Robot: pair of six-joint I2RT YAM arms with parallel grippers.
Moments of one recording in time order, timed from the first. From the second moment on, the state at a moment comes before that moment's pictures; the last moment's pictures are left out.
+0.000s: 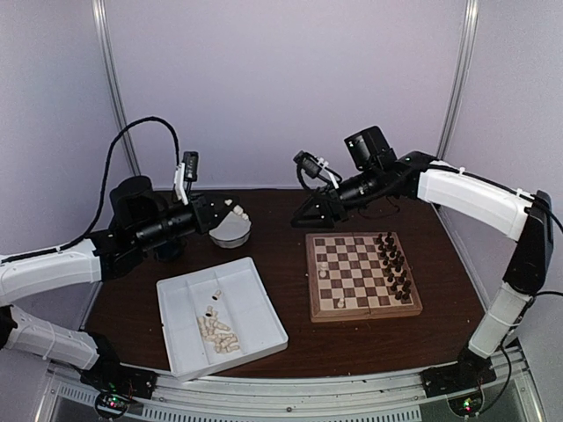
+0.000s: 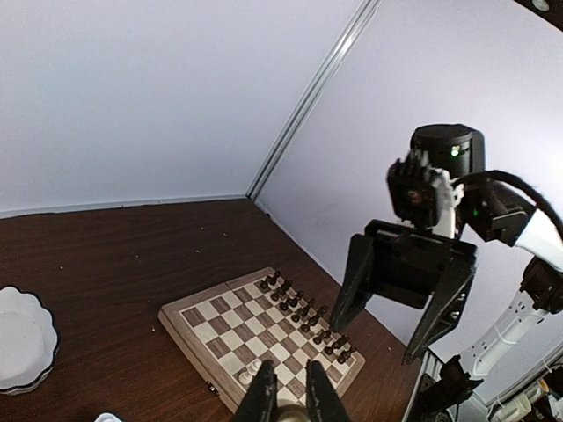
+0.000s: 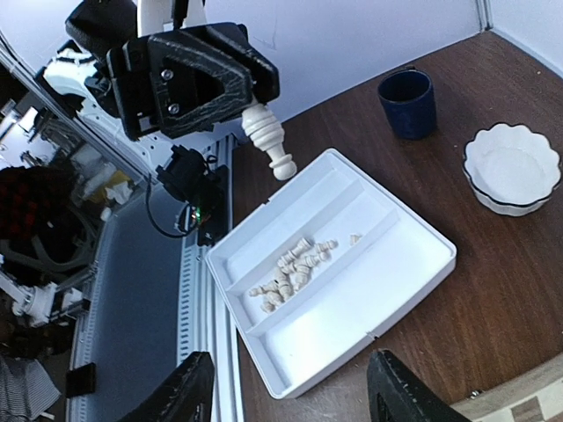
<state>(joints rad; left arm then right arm) -0.73 1.16 0.78 0.37 0.23 -0.52 0.67 1.67 1.57 -0.60 -0.85 -0.07</state>
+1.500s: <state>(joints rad) -0.73 1.14 0.66 0.67 0.22 -0.68 0.77 2.00 1.53 0.57 -1.15 1.08</state>
